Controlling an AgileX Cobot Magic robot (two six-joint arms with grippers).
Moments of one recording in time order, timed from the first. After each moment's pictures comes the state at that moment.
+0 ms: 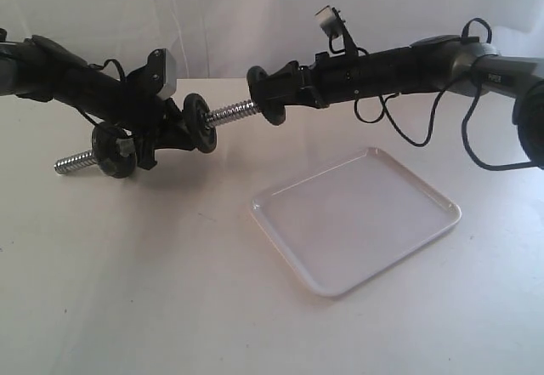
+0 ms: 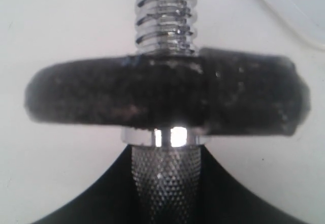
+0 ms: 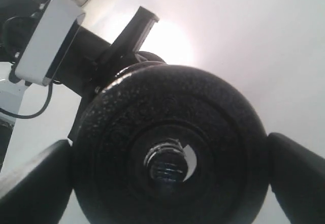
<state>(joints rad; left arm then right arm) -0.15 2.27 -1.75 -1.02 0.93 2.04 0.14 2.46 -1.98 1.42 1.19 -1.27</state>
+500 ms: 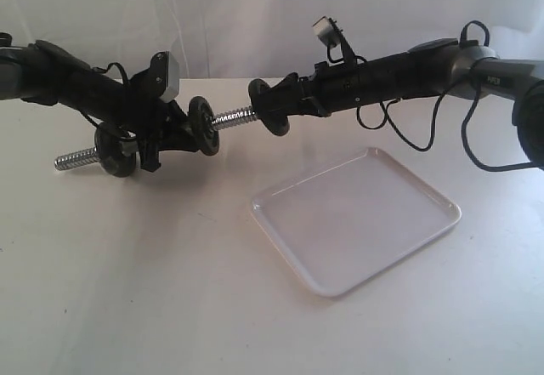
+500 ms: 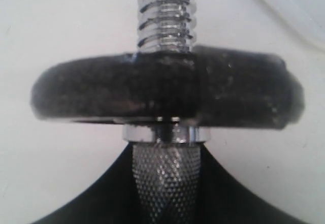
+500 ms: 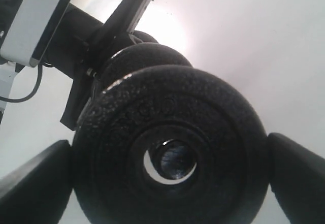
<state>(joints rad) -0.15 2.29 -1.76 -1.05 0.93 2.07 0.15 2.46 -1.96 1.37 1.18 -1.27</state>
